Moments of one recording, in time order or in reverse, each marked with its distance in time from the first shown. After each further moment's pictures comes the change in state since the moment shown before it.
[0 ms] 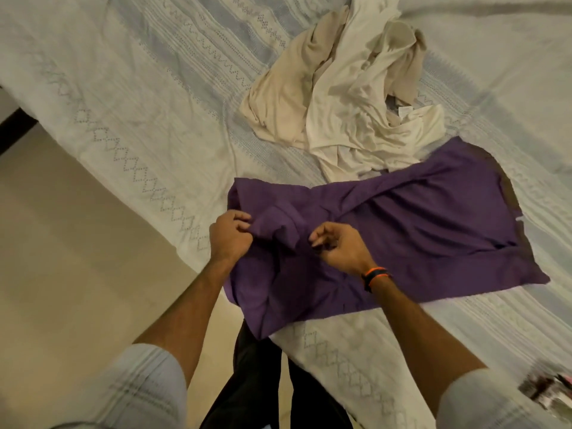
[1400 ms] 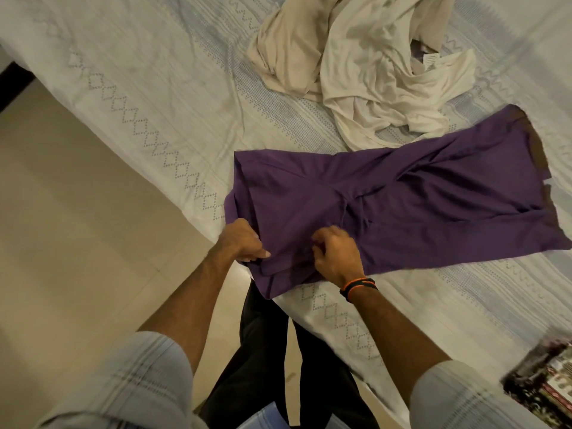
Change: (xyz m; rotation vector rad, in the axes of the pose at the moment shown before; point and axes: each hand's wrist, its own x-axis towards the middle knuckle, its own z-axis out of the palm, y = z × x) left_hand -0.040 -0.050 0.014 0.288 -0.496 -0.365; right_hand -0.049 0.056 0.091 -0.483 0.185 -0.011
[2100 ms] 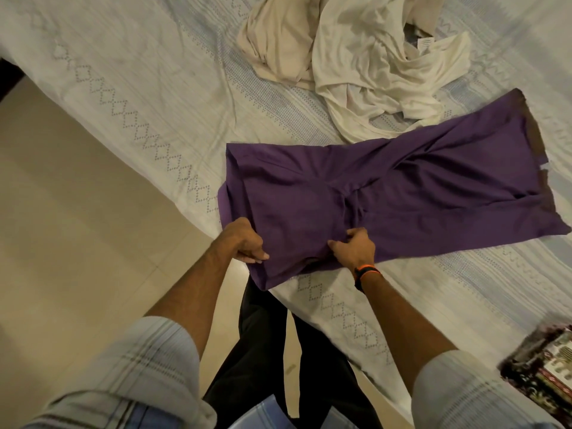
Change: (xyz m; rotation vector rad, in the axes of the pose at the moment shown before) left_hand -0.010 0.010 0.011 0.053 -0.135 -0.122; right_hand -0.004 0.030 -0.007 0.512 -0.012 0.768
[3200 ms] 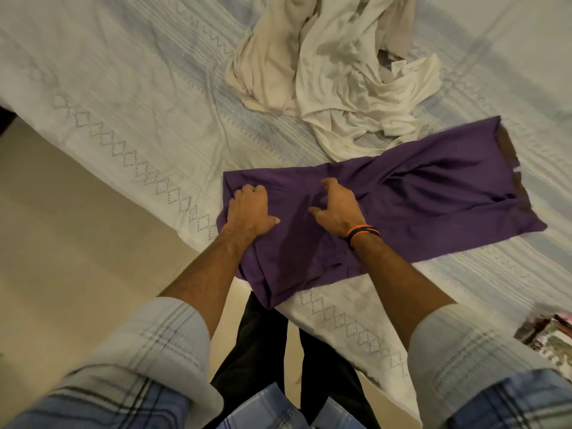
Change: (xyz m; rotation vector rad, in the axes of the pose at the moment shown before) left_hand -0.005 0.066 -0.041 0.577 0.555 0.500; right_hand 0.009 -0.114 -0.030 -0.374 -0.024 -0.598
